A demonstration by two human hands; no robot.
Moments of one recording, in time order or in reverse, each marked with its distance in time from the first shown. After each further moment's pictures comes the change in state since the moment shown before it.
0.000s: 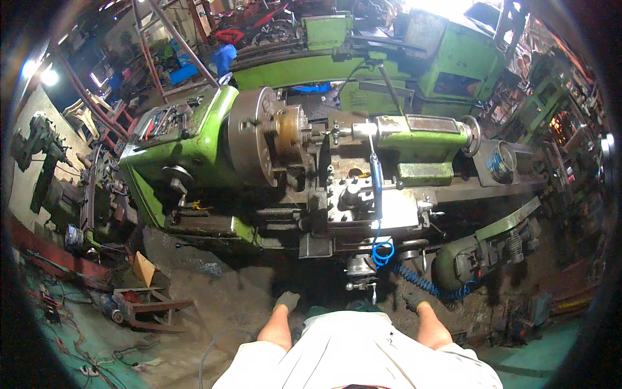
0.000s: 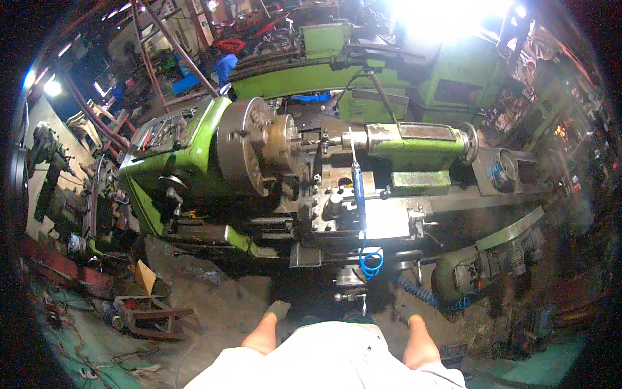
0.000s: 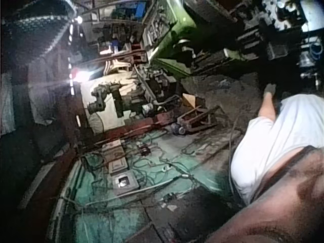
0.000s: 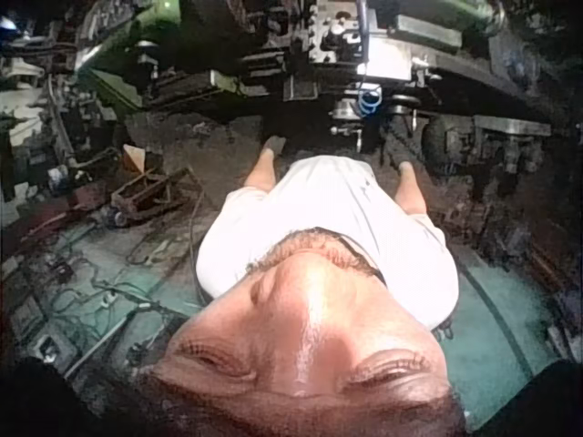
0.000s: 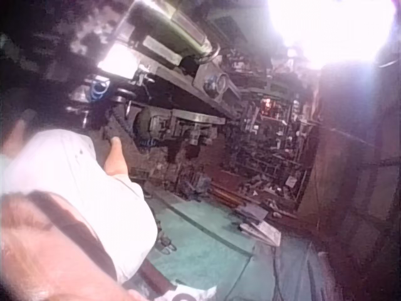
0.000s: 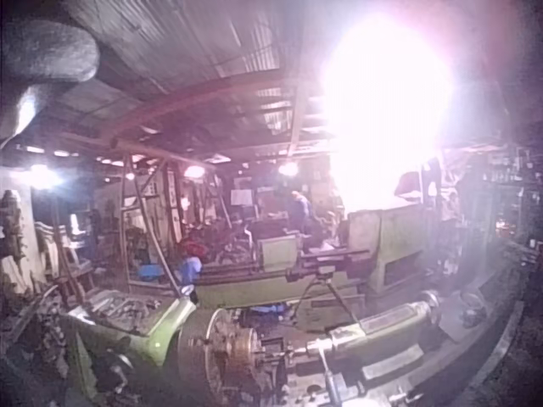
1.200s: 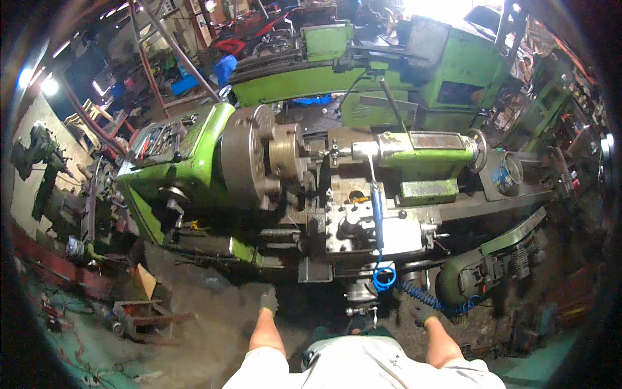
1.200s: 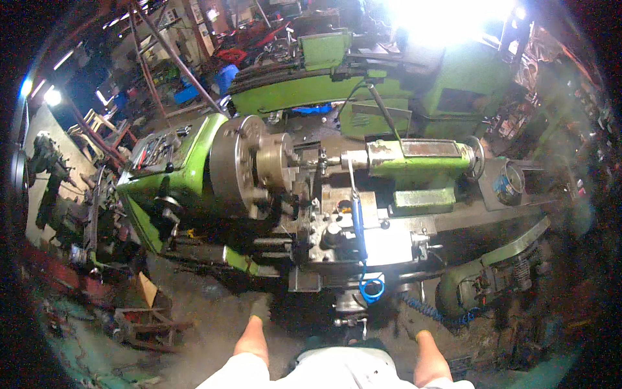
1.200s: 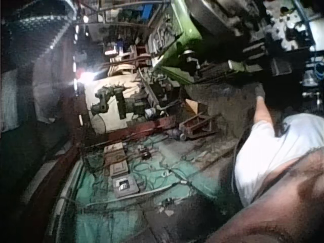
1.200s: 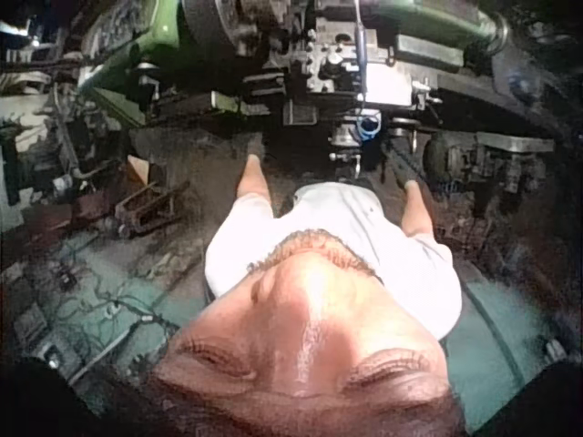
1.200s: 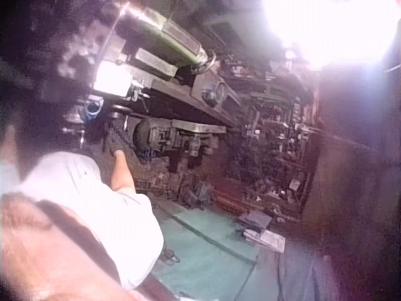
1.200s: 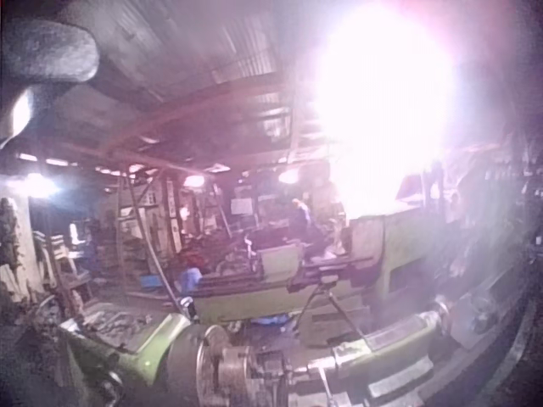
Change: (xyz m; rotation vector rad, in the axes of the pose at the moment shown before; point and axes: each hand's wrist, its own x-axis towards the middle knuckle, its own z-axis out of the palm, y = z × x) left_hand 0.061 -0.099 -0.018 -1.539 0.430 -0.483; right_hand 0.085 0.061 -0.009 -0.165 0.150 -0.146
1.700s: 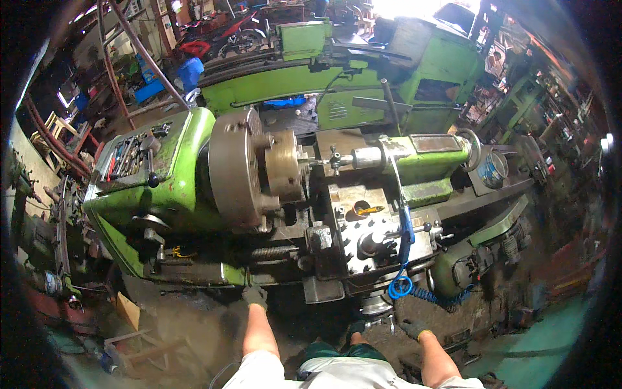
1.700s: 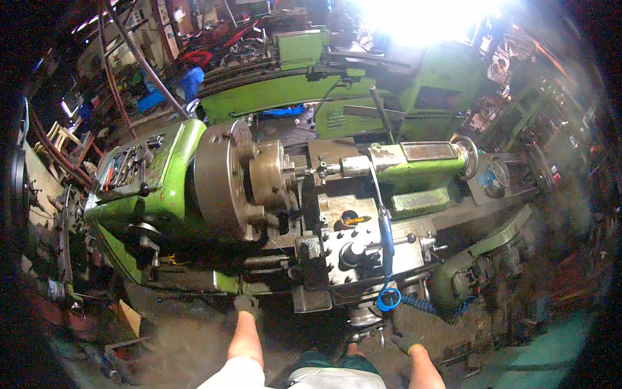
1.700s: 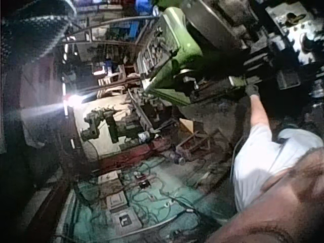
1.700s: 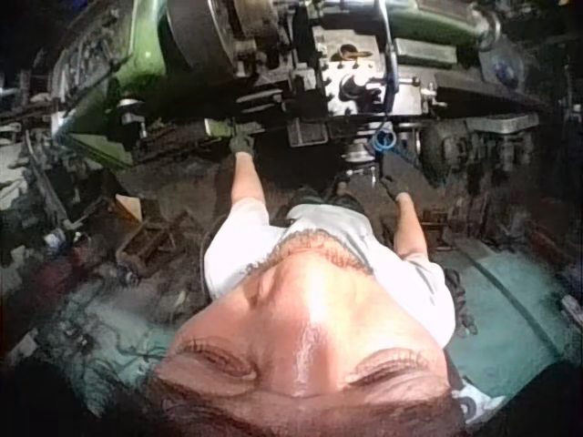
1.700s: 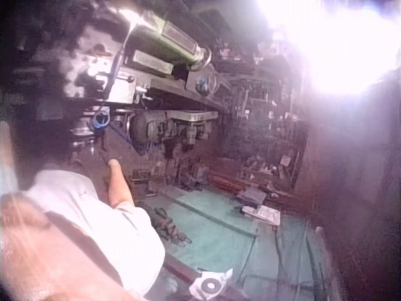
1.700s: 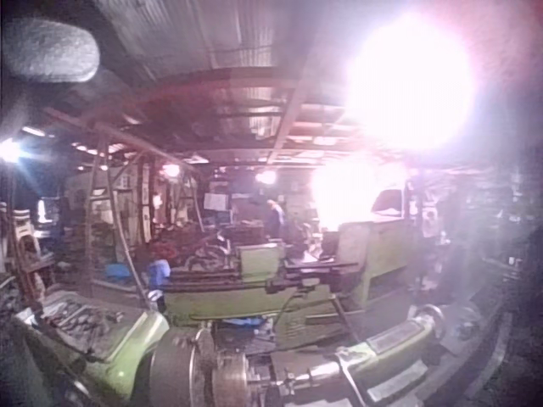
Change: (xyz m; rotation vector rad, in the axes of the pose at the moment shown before) left_hand 0.126 0.070 -0.032 -0.677 0.035 0.084; right_hand -0.105 -0.148 0.017 -0.025 -0.123 0.068
